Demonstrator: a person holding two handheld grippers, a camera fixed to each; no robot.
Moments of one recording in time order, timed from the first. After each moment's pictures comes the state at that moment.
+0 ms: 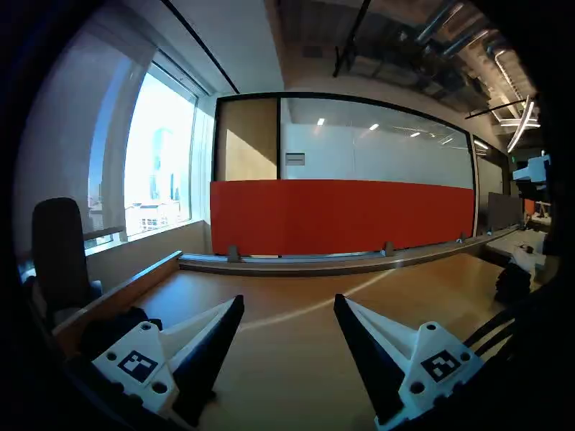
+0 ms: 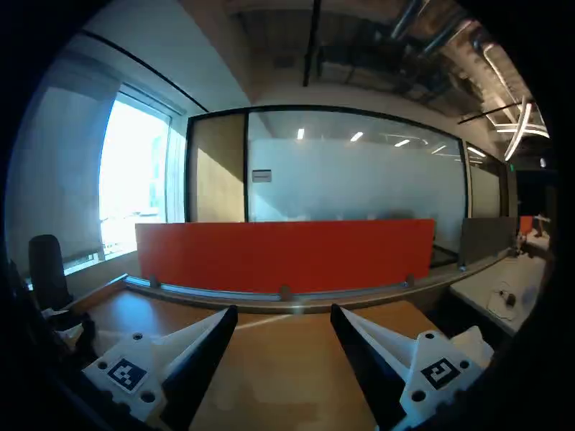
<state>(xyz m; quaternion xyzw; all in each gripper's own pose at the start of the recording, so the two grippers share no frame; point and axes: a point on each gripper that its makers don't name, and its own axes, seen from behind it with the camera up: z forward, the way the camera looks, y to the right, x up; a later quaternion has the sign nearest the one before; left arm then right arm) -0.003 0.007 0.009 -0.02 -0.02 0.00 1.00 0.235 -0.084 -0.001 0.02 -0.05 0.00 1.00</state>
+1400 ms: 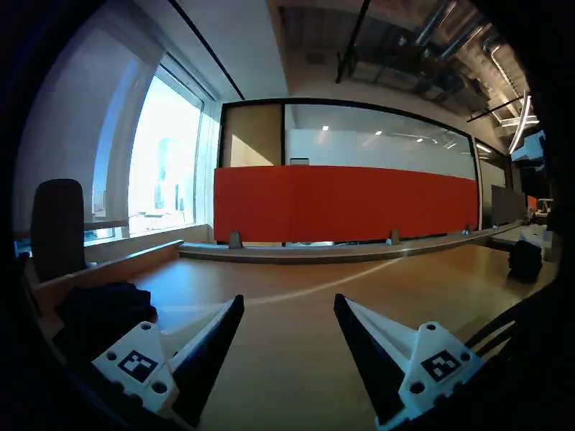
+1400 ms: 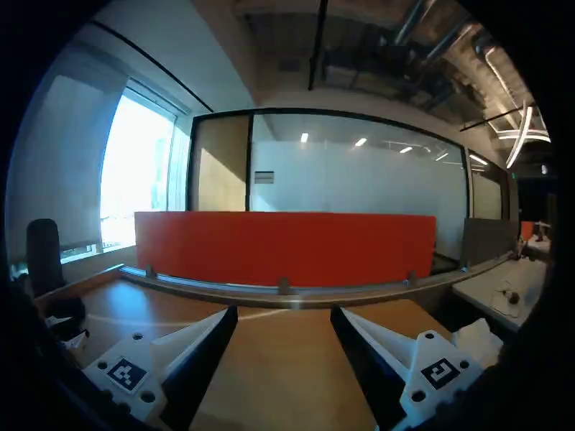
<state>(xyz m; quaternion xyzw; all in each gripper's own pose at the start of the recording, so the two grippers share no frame) -0.093 0.009 0.021 0.00 0.02 0.00 1.00 0.179 -0.078 0.005 0.02 -0.04 -0.02 1.00</state>
